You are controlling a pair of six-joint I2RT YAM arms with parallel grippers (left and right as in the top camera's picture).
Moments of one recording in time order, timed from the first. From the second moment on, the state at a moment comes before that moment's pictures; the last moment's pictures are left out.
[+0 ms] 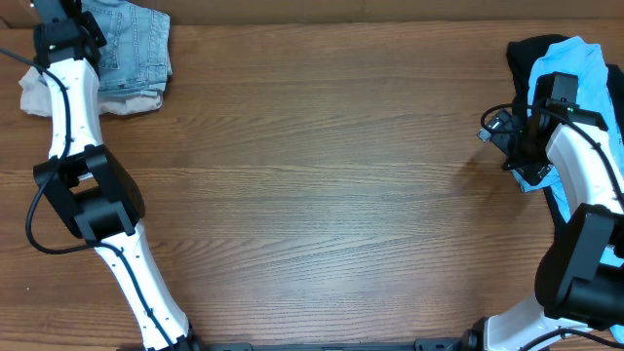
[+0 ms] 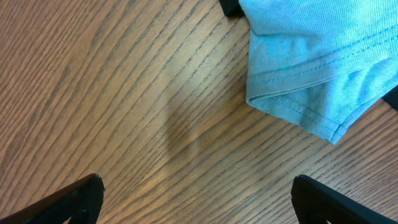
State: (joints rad) left arm 0.32 2.47 2.31 -0.42 -0.27 -0.06; right arm -0.25 1.81 1.32 -0.80 -0.02 0.54
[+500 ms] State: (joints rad) left arm 0.35 2.47 2.29 -0.34 -0.27 0.00; right arm -0.25 1.81 1.32 -0.80 -0.02 0.54
